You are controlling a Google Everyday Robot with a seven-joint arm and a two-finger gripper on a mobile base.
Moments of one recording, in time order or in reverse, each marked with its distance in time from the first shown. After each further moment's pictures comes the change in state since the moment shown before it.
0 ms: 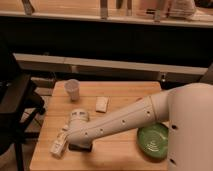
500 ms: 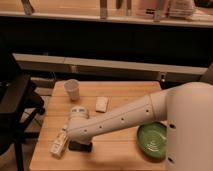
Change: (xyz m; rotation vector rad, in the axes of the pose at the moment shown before) arm 0.013 -0.009 0.000 0.004 0.018 -0.018
